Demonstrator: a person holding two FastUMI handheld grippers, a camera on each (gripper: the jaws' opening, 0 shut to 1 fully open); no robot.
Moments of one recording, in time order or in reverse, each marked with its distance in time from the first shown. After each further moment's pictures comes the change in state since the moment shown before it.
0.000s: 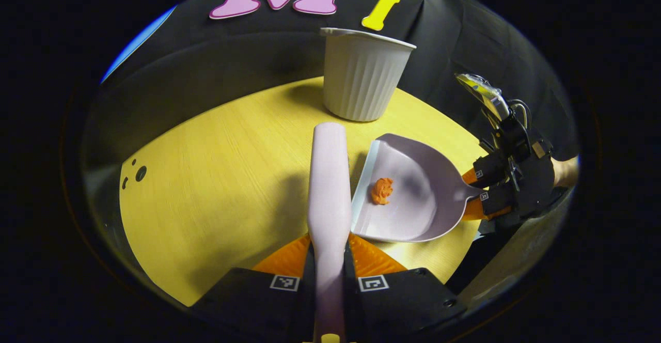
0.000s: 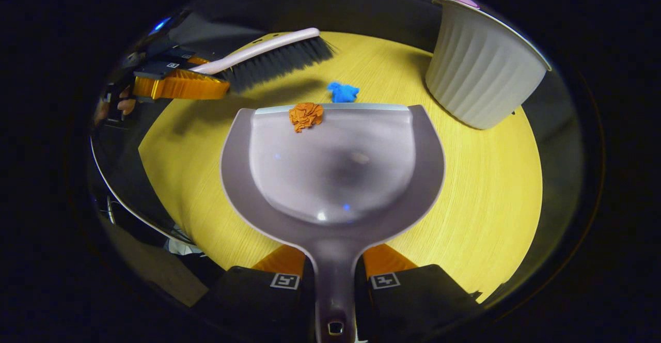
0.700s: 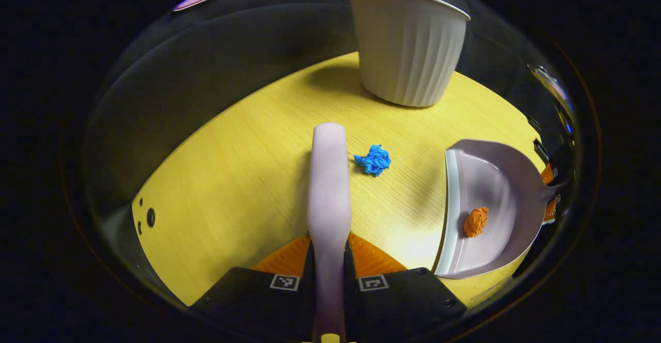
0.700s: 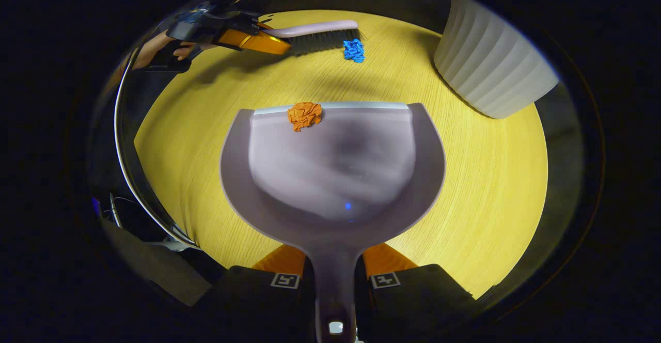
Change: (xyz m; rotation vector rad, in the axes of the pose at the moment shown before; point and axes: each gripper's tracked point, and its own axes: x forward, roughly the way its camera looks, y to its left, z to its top) left arm 0.104 0.078 0.061 0.173 0.091 0.090; right arm 0.001 -0.005 0.006 0.009 0.127 0.019
